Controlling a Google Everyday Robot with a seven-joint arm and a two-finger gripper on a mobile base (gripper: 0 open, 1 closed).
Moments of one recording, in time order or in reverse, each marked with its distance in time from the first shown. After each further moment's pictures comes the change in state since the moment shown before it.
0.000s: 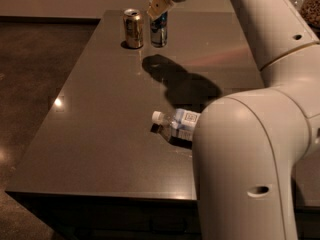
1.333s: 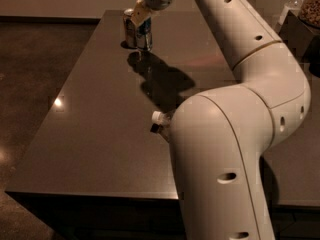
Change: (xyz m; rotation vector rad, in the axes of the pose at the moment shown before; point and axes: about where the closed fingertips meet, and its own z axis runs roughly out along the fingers) arm -0.021 0.017 0.061 0.015 0.027 0.024
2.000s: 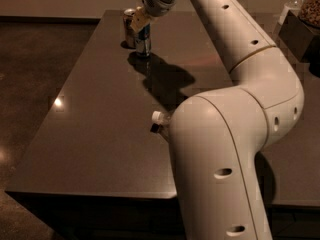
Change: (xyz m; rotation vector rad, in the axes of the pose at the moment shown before) arm 0.009 0.003 0.020 -0.041 0.011 0.004
